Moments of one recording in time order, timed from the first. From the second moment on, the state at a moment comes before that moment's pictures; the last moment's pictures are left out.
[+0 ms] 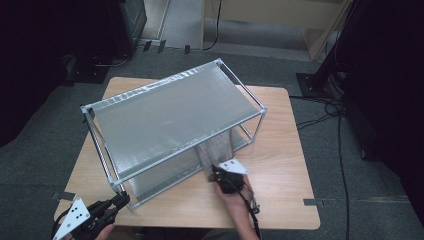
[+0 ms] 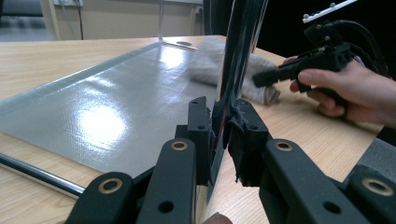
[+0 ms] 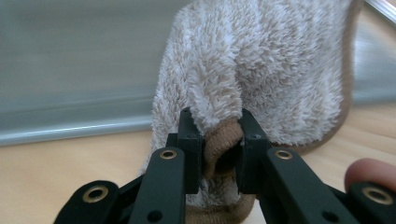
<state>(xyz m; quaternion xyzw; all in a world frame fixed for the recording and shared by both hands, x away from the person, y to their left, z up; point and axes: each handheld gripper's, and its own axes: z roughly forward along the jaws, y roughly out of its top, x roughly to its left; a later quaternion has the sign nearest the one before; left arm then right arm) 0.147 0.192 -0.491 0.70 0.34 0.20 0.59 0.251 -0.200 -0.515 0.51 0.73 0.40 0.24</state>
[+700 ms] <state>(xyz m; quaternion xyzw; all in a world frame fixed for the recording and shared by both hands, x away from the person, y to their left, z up) 0.147 0.192 -0.492 0.70 0.34 0.19 0.59 0.195 -0.081 -0.514 0.32 0.82 0.45 0.13</state>
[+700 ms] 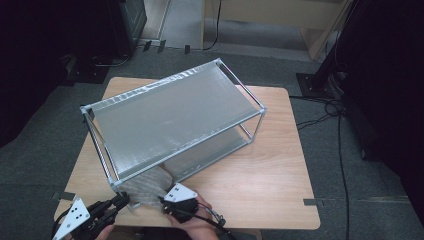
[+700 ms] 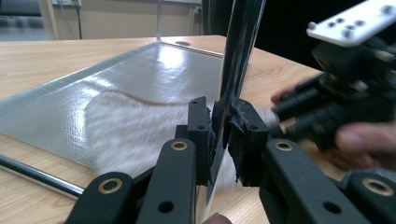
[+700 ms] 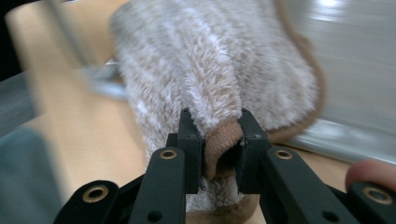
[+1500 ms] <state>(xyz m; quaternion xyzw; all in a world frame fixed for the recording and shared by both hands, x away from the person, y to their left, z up) 0.146 0.195 -0.491 0.71 0.35 0.20 0.59 0.250 -0.271 -0.512 0.55 0.70 0.37 0.25</state>
